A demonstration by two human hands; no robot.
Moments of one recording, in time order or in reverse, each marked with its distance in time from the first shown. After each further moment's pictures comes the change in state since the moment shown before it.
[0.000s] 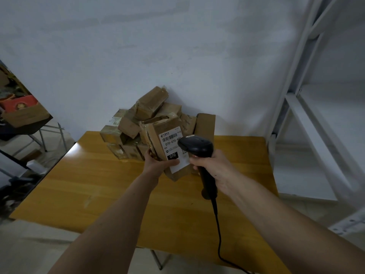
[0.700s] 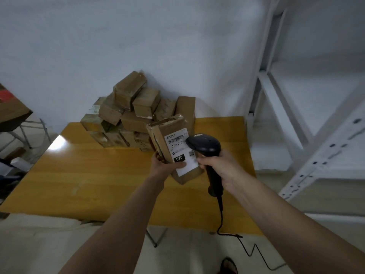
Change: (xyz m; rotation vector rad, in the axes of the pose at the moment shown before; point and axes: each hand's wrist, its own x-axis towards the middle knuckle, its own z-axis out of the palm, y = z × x) left_hand -0.082 -0.045 0.062 0.029 -0.137 -0.051; right_hand -0.055 0.052 -0.066 0.074 0.154 0.108
